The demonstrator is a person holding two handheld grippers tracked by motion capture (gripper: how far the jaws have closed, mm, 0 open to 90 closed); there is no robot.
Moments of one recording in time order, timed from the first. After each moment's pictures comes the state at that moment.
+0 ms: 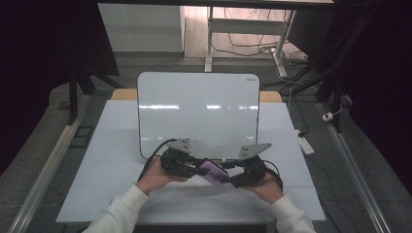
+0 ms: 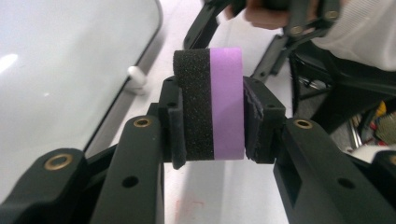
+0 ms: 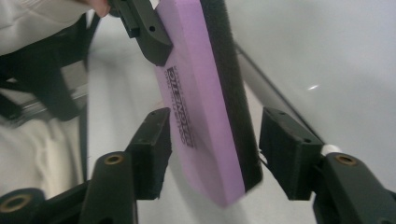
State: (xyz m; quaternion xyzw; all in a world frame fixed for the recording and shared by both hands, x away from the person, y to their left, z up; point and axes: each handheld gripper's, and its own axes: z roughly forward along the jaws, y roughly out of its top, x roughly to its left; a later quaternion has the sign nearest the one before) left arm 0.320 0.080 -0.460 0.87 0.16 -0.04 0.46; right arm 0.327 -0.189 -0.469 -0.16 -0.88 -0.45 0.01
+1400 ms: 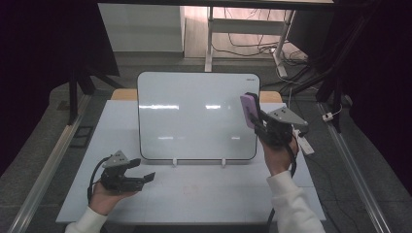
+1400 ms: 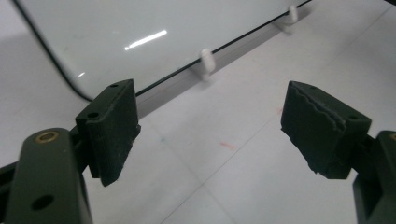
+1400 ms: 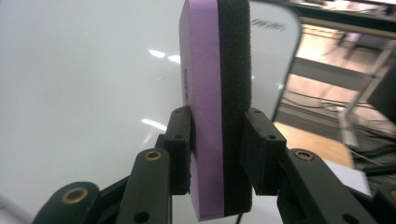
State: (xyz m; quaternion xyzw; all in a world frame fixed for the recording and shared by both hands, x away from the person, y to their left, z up) left arm 0.253 0.225 -0.493 0.78 0.42 0.11 0.44; right arm 0.364 -0.218 -0.373 -0.39 -0.71 -0.46 -0.36
